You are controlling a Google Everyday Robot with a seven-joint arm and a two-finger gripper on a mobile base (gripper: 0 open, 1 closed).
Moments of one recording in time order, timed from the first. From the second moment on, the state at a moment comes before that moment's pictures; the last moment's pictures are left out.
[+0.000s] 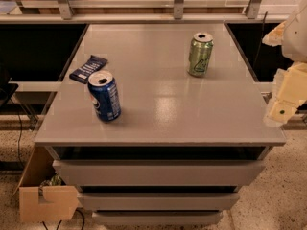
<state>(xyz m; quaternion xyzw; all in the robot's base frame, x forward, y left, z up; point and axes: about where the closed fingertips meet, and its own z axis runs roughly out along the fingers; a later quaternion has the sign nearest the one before) 0.438 -0.216 0.977 -0.60 0.78 -0.04 0.16</state>
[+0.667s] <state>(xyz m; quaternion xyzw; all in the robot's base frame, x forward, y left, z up) 0.440 -0.213 0.977 -0.60 0.78 -0.01 0.18</state>
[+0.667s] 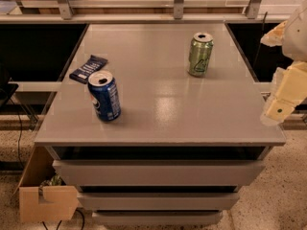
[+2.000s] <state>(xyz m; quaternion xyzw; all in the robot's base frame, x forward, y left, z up) 0.468 -0.134 0.950 -0.53 0.77 0.20 0.31</state>
